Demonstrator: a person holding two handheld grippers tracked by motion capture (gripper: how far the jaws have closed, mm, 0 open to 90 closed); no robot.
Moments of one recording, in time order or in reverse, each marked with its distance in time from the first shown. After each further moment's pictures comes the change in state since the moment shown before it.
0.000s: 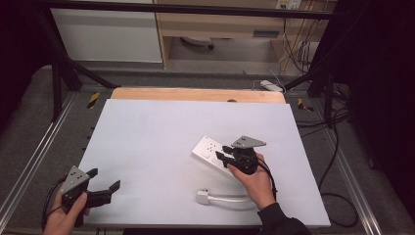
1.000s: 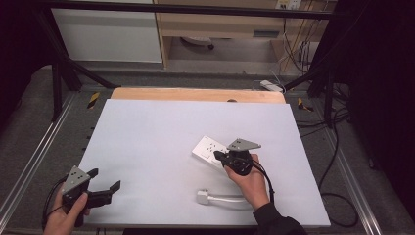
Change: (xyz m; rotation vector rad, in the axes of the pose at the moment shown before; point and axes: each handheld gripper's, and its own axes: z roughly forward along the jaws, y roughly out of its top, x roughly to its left) left arm 0.000 0.000 0.001 0.005 -0.006 0.004; right arm 0.006 -0.007 0.012 -0.004 0.041 -0.015
